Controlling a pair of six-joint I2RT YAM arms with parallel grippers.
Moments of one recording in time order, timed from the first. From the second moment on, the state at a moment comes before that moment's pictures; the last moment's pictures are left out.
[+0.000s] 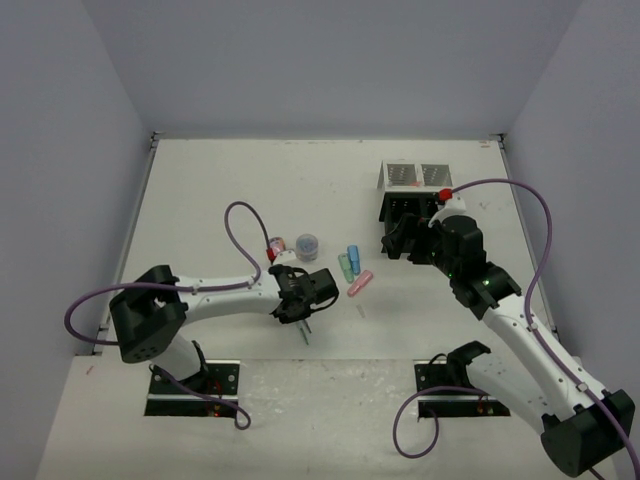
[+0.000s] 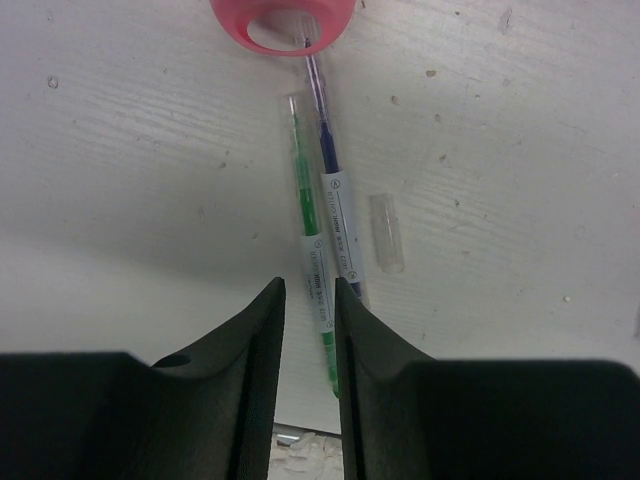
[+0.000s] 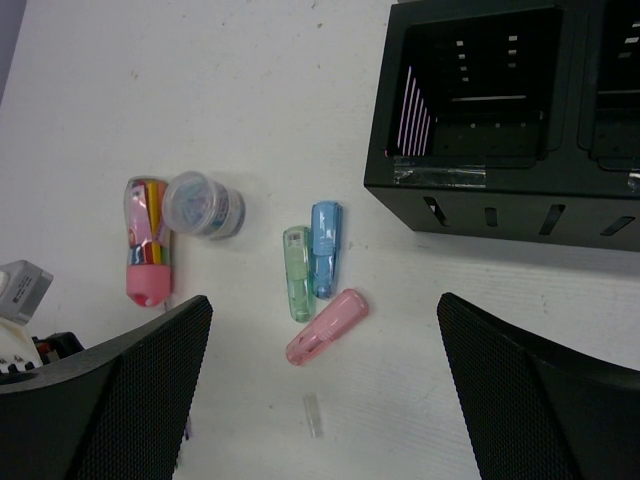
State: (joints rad) left arm -1.11 1.56 0.93 -0.83 -0.45 -1.40; right arm 0.43 0.85 0.72 -0.35 0.01 0.49
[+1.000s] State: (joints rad) left arm -1.10 1.63 0.91 -0.76 -0.43 -1.37; right arm 0.43 0.85 0.72 -0.34 -0.02 0.49
